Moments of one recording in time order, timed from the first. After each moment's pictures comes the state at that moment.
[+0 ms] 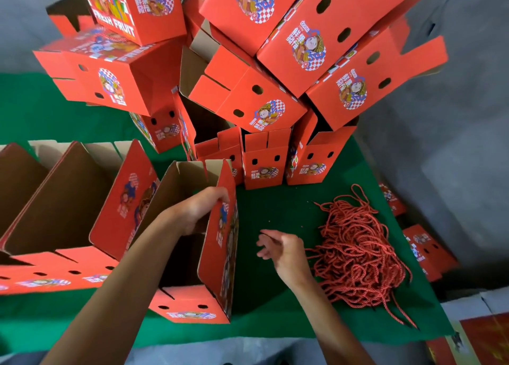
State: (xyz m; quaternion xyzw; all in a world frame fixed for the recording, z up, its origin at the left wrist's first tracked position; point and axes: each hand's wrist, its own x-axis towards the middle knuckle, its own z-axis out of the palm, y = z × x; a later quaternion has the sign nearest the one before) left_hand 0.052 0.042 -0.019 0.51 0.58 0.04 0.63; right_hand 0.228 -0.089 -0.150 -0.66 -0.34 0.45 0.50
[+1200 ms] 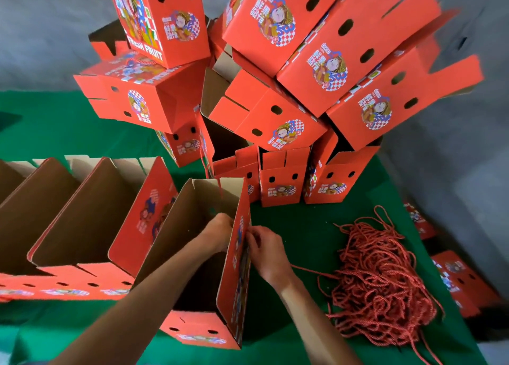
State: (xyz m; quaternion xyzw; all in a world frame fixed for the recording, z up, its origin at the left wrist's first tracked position) left_hand 0.061 0.041 -0.037 0.65 0.62 0.04 0.45; right_hand 0.190 -0.015 -0.142 -0.65 -0.57 0.29 0.41
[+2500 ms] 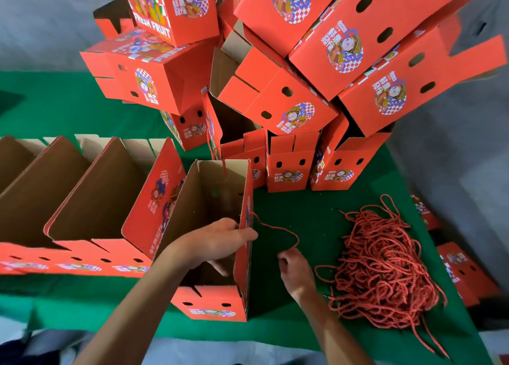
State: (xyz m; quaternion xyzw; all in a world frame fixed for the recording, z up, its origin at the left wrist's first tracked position) left_hand 0.029 -0.009 -0.009 0.59 0.53 -0.04 0.61; right_hand 0.228 -0.072 -0.240 -0.76 -0.54 0.28 0.21
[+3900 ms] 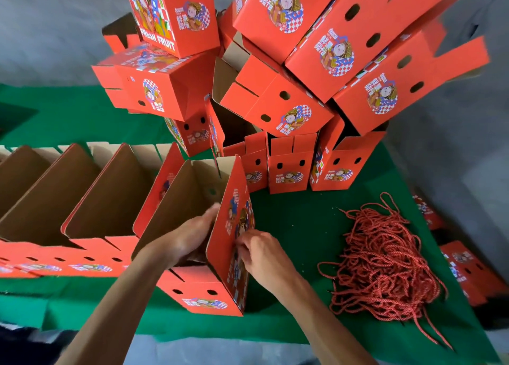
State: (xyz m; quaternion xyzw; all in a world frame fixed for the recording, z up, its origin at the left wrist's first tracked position) left_hand -0.022 -0.007 -0.021 0.52 0.57 0.06 0.63; right_hand 0.156 -0.074 -0.106 -0.59 -0.73 0.19 0.29
